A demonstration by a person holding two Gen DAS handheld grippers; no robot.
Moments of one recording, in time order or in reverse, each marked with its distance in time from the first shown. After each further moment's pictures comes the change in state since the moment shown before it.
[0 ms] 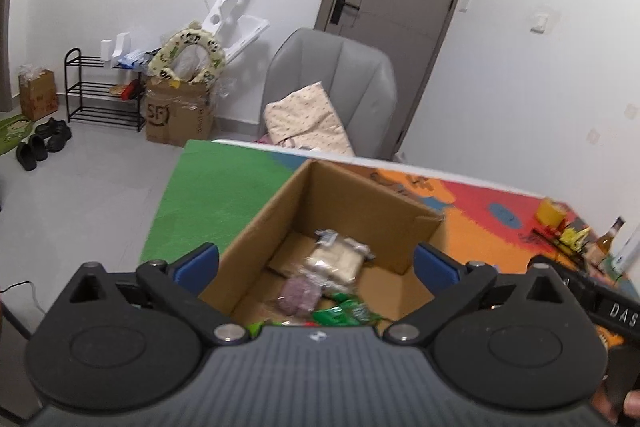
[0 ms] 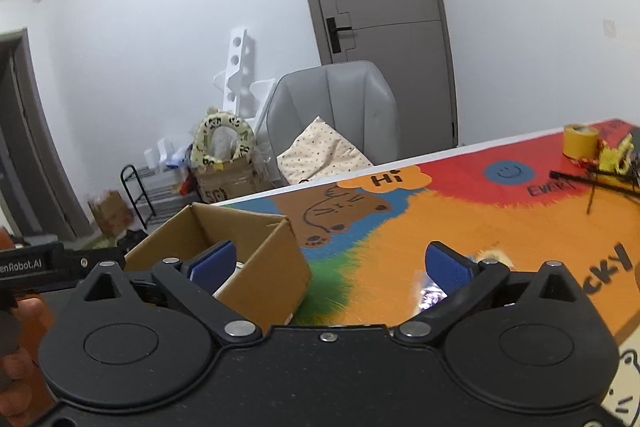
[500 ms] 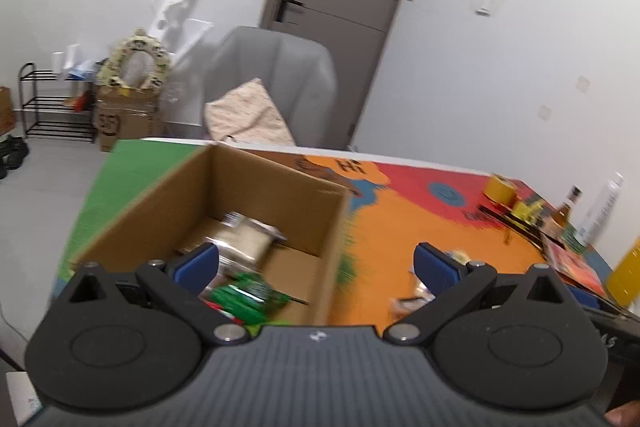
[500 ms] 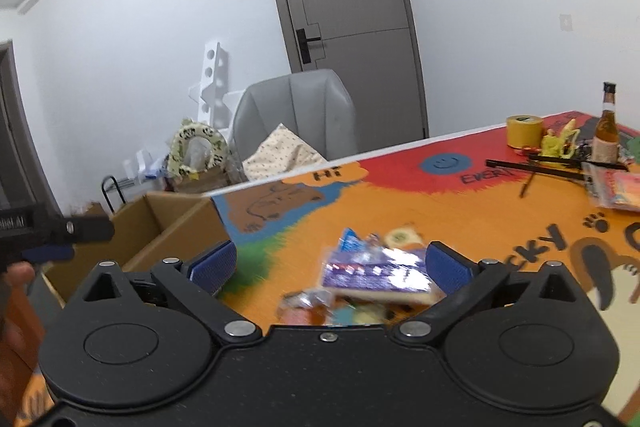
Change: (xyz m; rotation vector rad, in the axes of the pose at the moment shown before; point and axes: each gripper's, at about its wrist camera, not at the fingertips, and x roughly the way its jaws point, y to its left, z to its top) left arm 0.002 -0.066 -0.027 0.085 0.014 -0.127; right arm -0.031 -0.066 -0.026 0.002 -0.028 -0.066
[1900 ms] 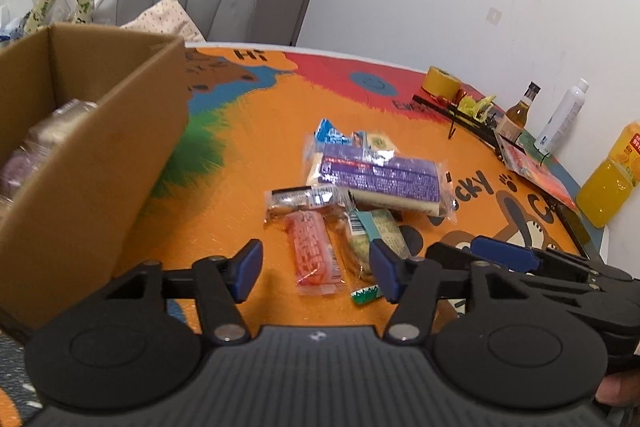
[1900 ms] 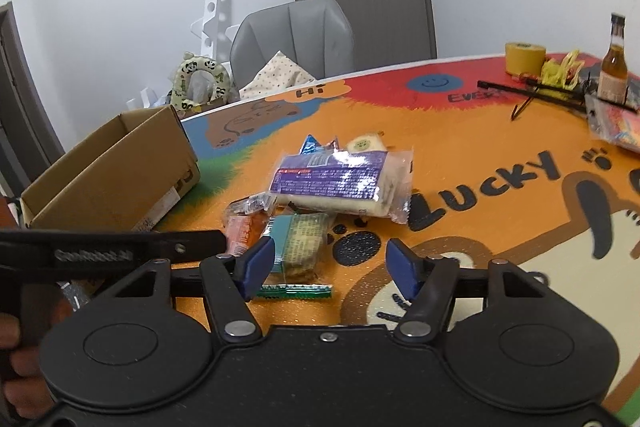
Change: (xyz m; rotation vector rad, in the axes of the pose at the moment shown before) left arm 0.081 -0.083 -0.071 0.068 0.232 -0.136; right arm 0.025 -0.051 -0.034 0.003 0.211 0.063
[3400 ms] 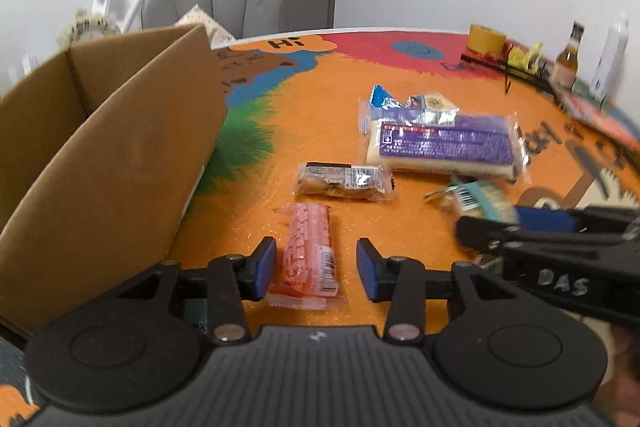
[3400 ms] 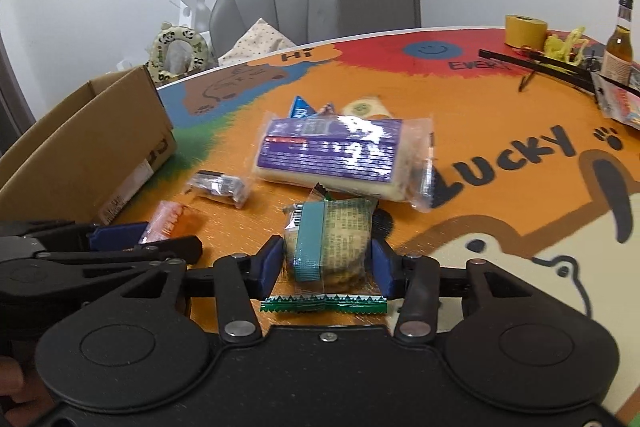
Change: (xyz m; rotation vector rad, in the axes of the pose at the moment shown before) left arm 0.022 -0.004 -0.013 0.169 0.020 0.227; right arm 0.030 0.016 -0.008 -0.014 0.084 -0.091
